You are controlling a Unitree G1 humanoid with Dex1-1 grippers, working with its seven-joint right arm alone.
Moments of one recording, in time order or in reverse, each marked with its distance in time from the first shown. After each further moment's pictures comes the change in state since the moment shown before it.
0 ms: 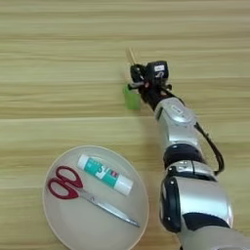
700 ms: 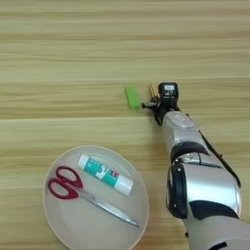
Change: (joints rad) arm -0.105 -0.064 -0.019 0.327 -0.105 0.240 -0.355
